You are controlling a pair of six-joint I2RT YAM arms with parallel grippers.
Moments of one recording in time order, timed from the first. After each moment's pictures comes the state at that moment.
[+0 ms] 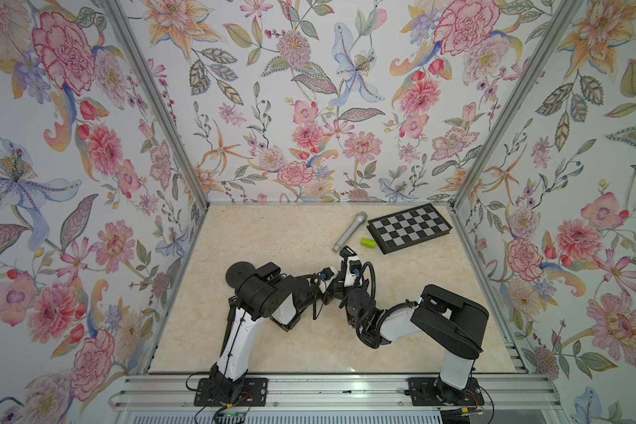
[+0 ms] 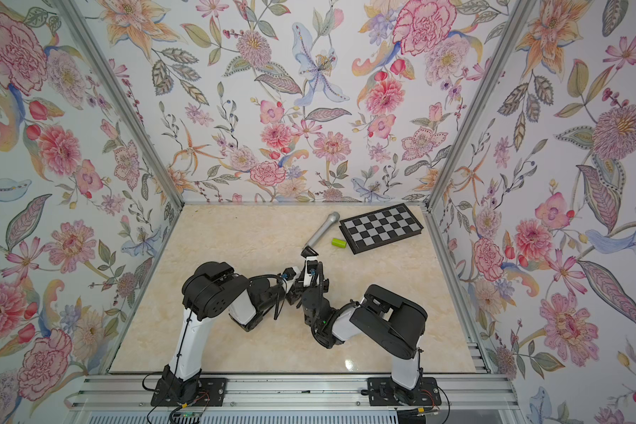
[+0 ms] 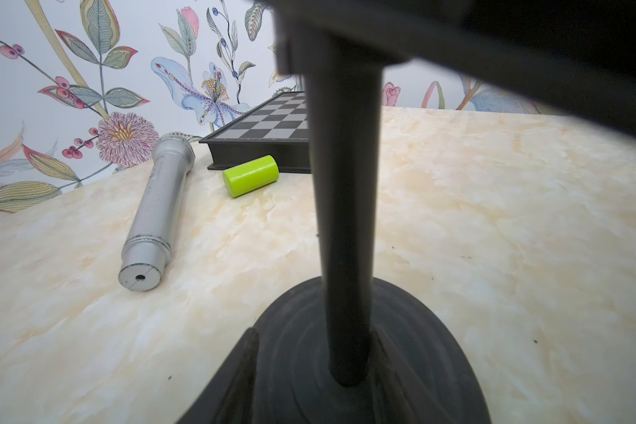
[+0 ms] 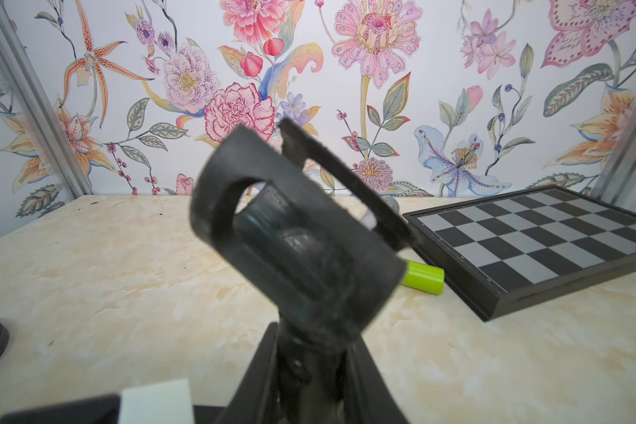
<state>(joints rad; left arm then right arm) -0.65 2.23 0.64 1.48 0.32 0.12 1.03 1.85 0.63 1.20 0.91 0.08</state>
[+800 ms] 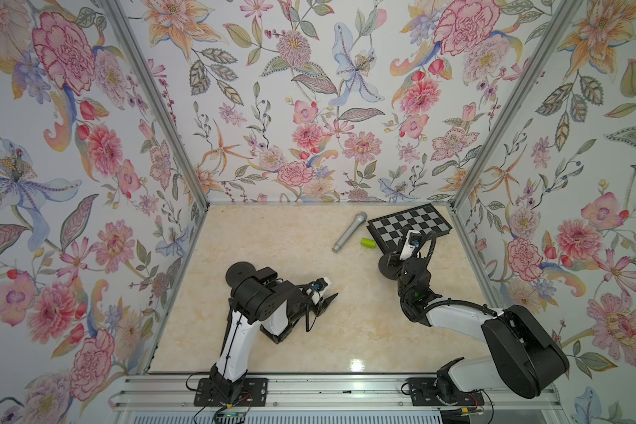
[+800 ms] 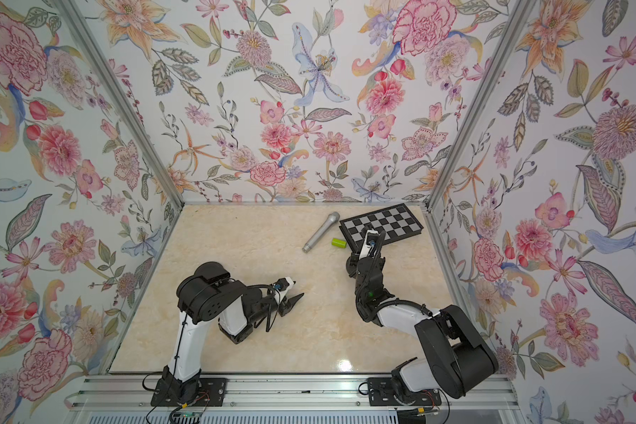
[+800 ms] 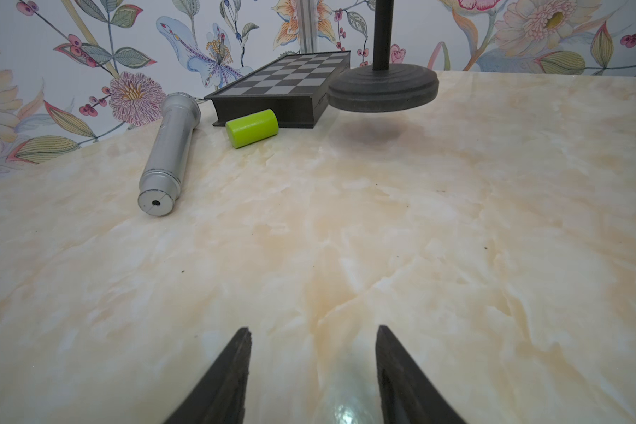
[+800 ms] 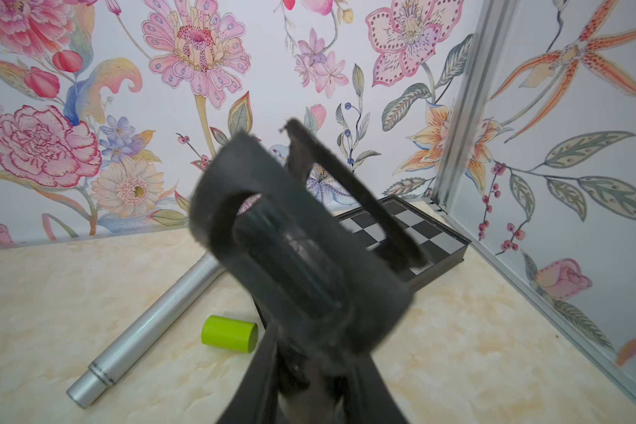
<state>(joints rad) -0.67 2.18 0.45 1.52 0.25 0.15 0.48 1.41 0.52 0.80 0.60 0.08</state>
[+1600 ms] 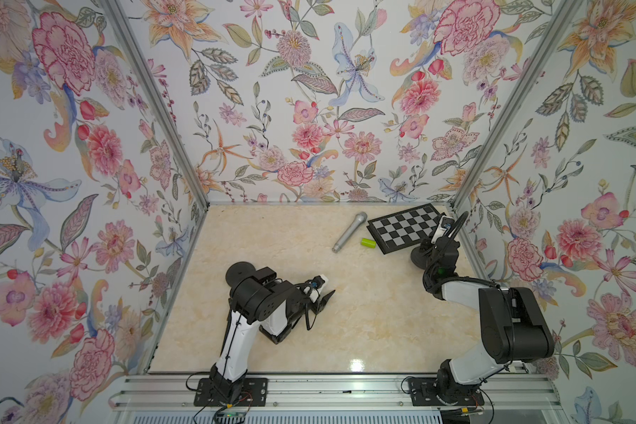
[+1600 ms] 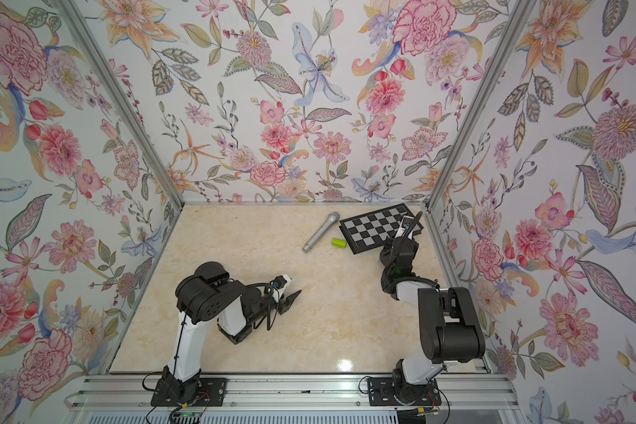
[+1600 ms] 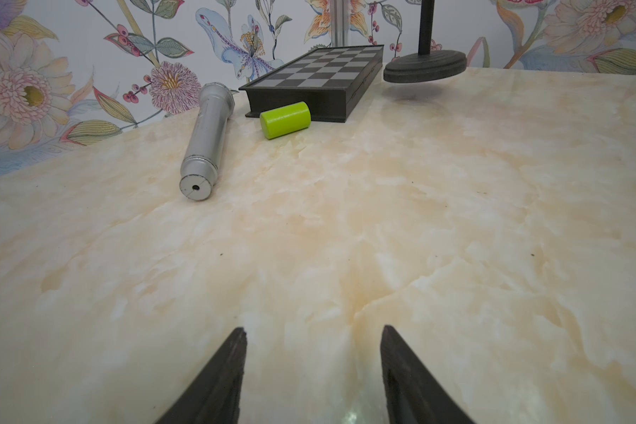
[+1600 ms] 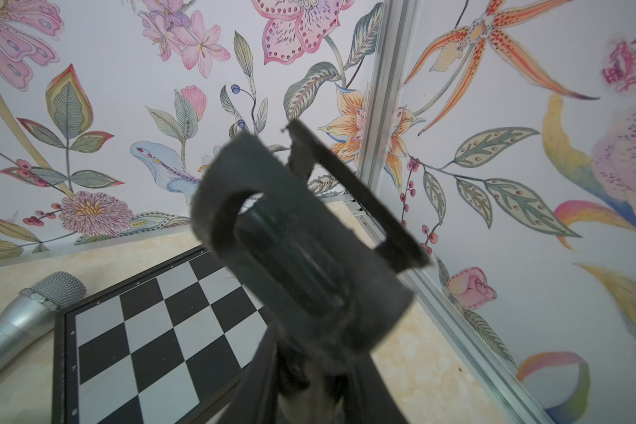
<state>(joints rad) -0.65 2.17 0.45 1.52 0.17 0.12 0.06 1.63 0.67 0.81 0.36 0.01</state>
